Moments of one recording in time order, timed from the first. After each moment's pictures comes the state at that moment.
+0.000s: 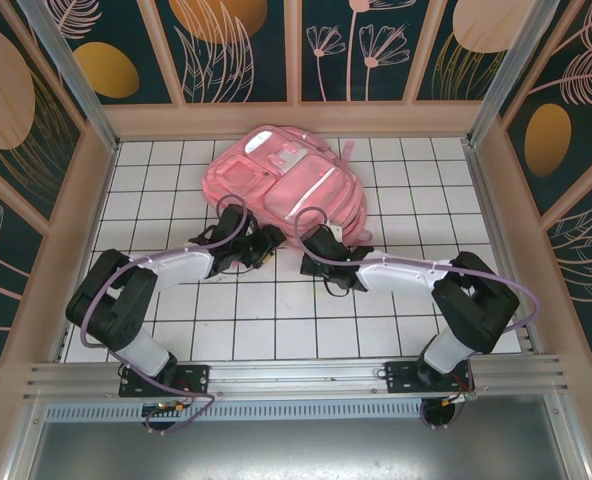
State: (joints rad) left arm -0.56 1.61 0.78 0.08 0.31 -1.23; right arm 0.90 1.58 0.85 -0.21 0.23 0.88
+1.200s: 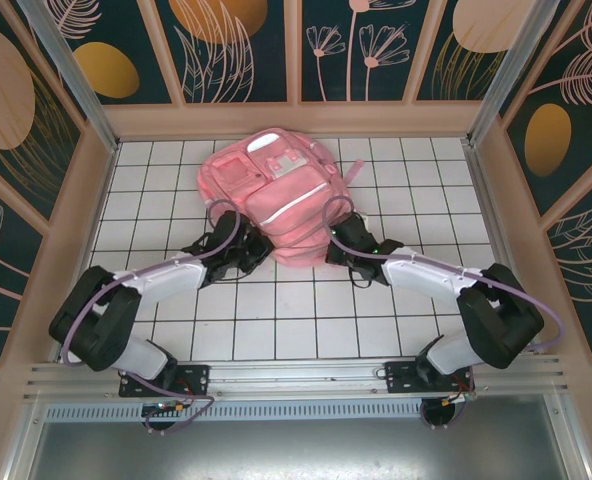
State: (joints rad) left arm -0.57 1.47 0.70 0.03 0.19 -1.26; right arm 0.70 1.45 0.78 -0.24 0.21 0.72
